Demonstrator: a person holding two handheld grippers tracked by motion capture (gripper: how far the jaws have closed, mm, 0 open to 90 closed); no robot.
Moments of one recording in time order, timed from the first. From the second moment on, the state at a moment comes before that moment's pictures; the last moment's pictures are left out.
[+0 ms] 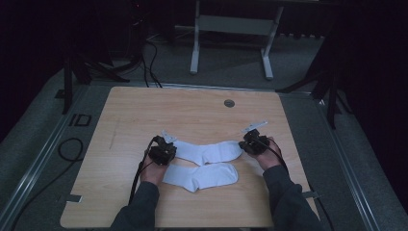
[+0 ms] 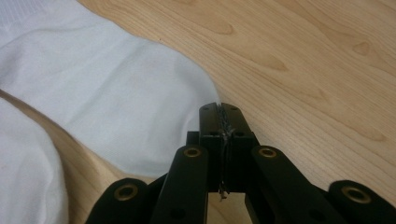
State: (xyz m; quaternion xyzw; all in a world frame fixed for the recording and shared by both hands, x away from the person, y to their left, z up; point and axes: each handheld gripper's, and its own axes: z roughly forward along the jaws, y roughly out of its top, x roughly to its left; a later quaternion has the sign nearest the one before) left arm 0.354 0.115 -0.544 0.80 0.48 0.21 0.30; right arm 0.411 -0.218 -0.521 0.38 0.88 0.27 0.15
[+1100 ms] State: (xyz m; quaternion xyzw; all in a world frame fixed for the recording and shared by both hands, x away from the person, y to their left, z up) left arm 0.298 0.173 -0.532 0.76 0.51 0.24 0.33; right arm 0.406 -0.246 -0.526 0.39 0.87 0.25 0.16
